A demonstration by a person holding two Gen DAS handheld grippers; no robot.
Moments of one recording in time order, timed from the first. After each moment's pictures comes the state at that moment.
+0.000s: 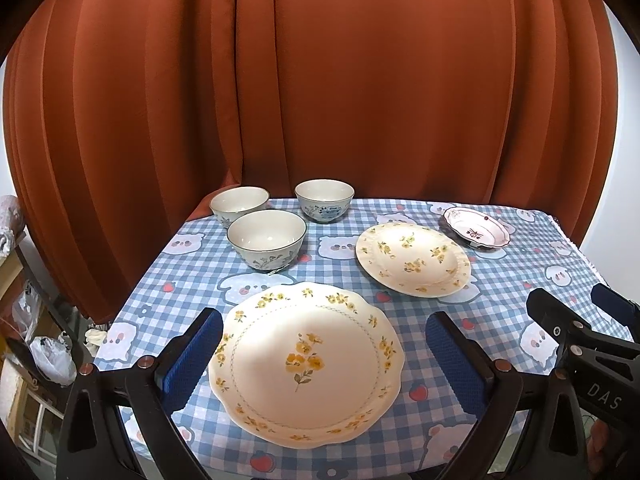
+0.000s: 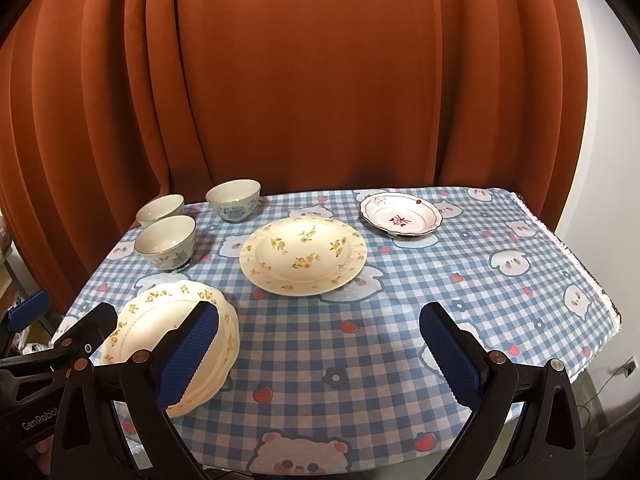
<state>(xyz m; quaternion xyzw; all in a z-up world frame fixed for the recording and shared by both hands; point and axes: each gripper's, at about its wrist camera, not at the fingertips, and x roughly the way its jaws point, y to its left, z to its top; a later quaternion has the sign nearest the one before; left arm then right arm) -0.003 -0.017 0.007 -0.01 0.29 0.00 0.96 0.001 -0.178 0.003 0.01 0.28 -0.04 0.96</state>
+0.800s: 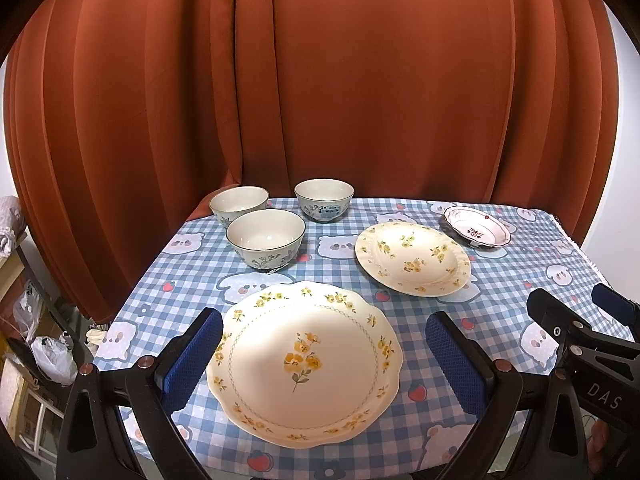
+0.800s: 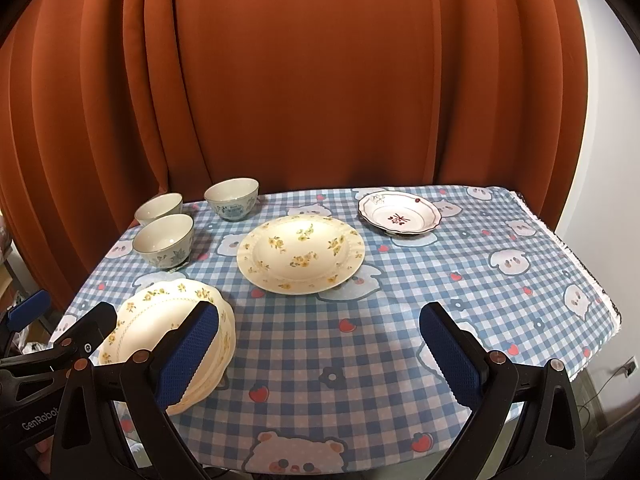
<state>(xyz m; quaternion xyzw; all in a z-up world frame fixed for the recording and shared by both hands) -0.001 -0.019 0.009 -0.01 0.30 0.00 0.95 0.000 -0.179 0.002 0.01 0.28 -0.05 0.96</state>
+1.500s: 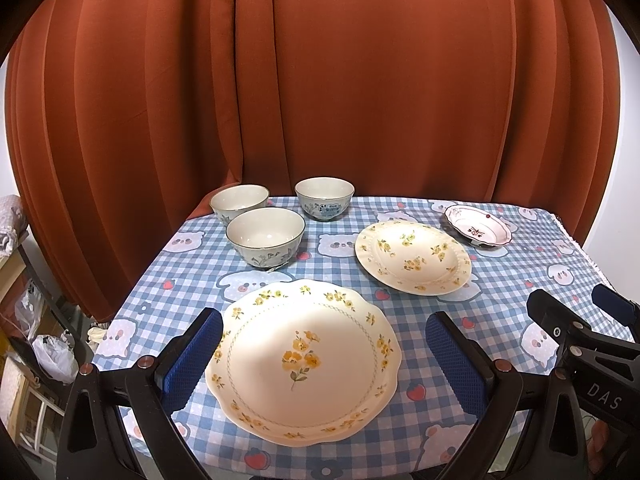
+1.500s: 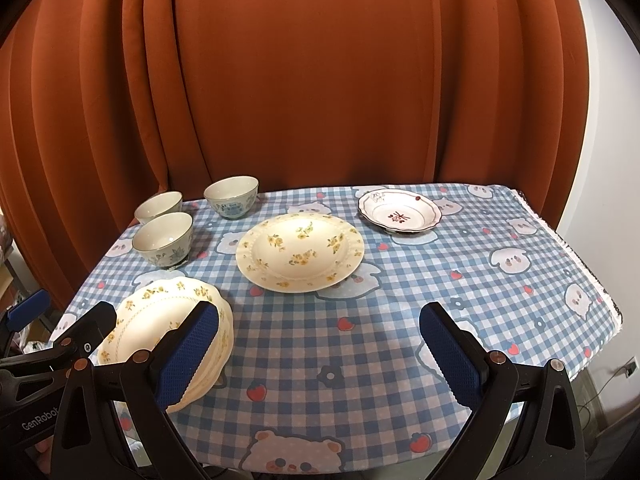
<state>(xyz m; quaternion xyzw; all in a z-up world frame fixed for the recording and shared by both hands) -0.002 -0.018 0.009 -0.02 0.30 0.00 0.95 0.000 -0.181 0.001 0.01 0.28 -0.04 0.96</state>
